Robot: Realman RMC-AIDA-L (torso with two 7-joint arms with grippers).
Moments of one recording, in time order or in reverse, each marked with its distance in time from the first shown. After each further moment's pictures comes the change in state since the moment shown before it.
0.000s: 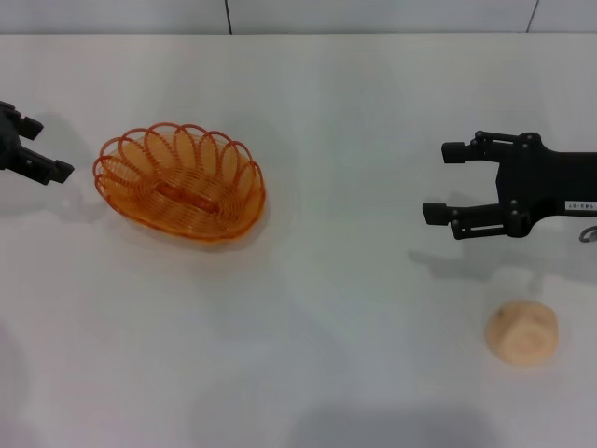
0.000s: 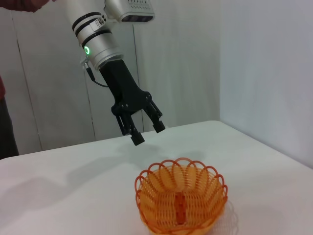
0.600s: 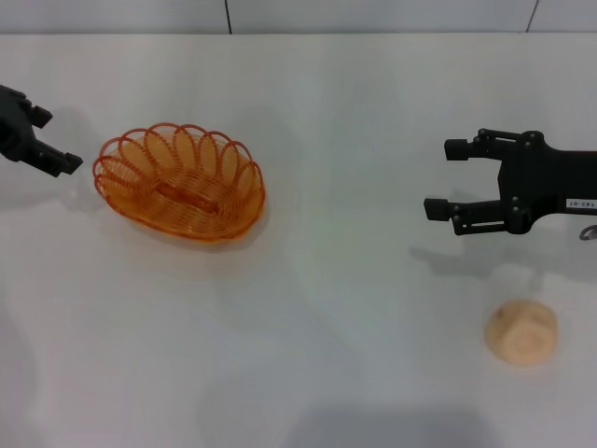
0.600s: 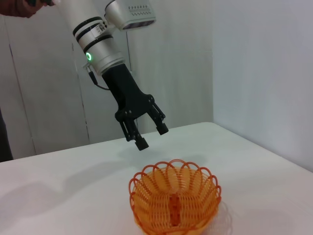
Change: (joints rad) left arm -0.016 -0.023 0.074 0.000 0.008 -0.092 0.008; right arm -0.005 0.001 0.003 0.007 0.011 0.012 0.001
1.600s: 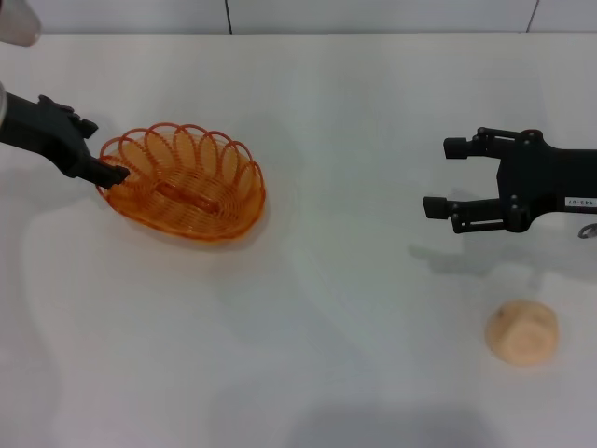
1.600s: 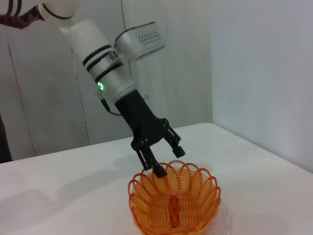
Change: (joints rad) left arm -0.002 -0.086 0.015 -0.114 -0.014 -0.235 0.069; right arm 0.002 0.000 -0.002 0.001 0.003 0.004 0.003
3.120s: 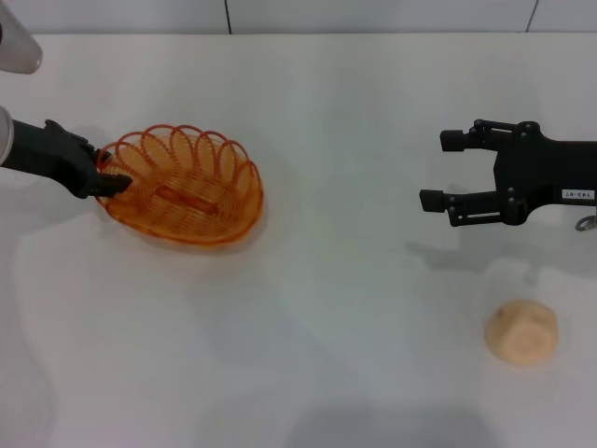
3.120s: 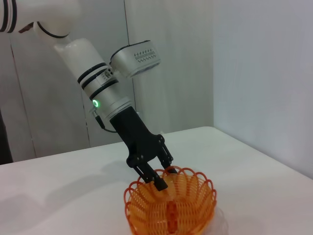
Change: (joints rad) left arm 0.058 -0.032 -0.008 -0.002 -0.054 -0.034 0.014; right arm 0.013 0.000 0.002 -0.006 0.000 0.000 0.004
